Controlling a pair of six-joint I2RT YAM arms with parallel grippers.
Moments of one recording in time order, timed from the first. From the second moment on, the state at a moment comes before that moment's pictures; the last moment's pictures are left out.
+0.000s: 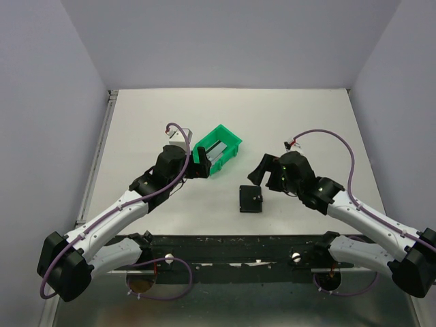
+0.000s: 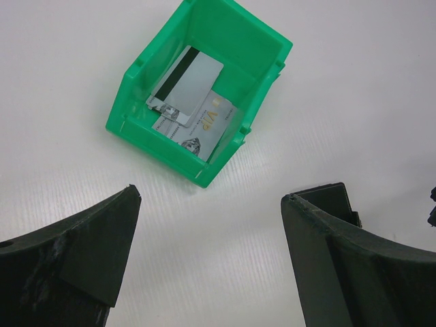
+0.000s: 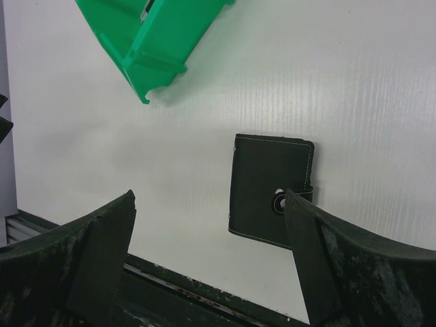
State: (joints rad) left arm -0.65 1.02 0.71 -0.14 -0.19 -0.44; right arm 0.72 1.01 0.72 -0.35 0.16 0.82
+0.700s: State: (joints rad) left arm -0.65 1.02 0.71 -0.14 -0.19 -0.45; right arm 0.72 1.05 0.73 -0.34 0.14 0.82
